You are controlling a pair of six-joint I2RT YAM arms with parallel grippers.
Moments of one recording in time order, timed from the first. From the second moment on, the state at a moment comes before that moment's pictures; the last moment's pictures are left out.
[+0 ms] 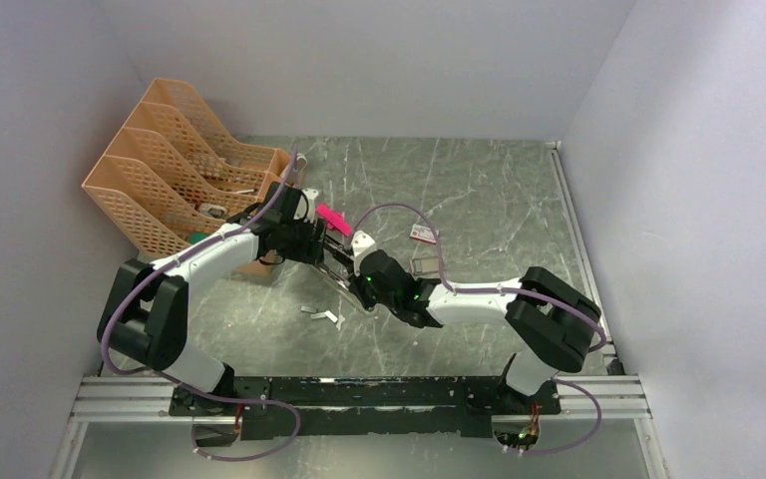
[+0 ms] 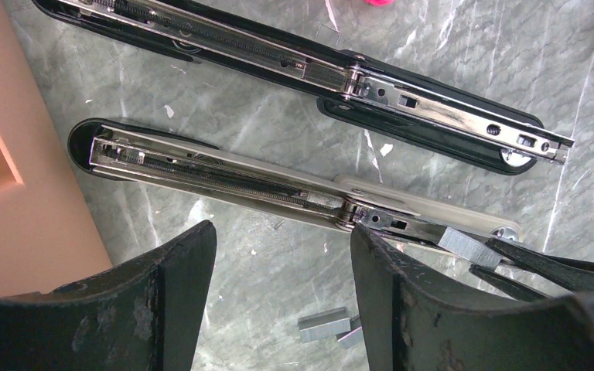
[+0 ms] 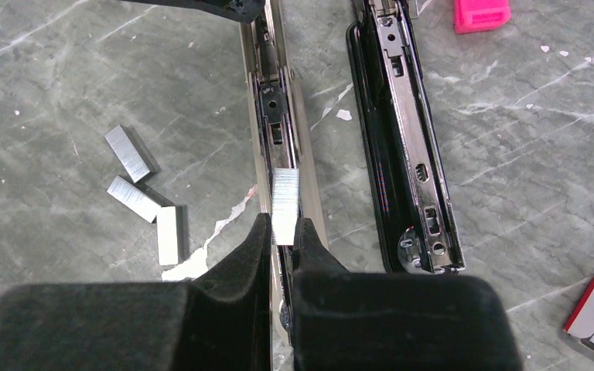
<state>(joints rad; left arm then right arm) -0.44 1.52 0.95 -0.39 0.12 -0.16 1.02 1.60 0.74 0.26 0.19 0.20</state>
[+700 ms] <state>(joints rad) -0.45 1.52 0.95 -0.39 0.11 -0.15 1.02 1.61 0.75 0.25 0.19 0.20</state>
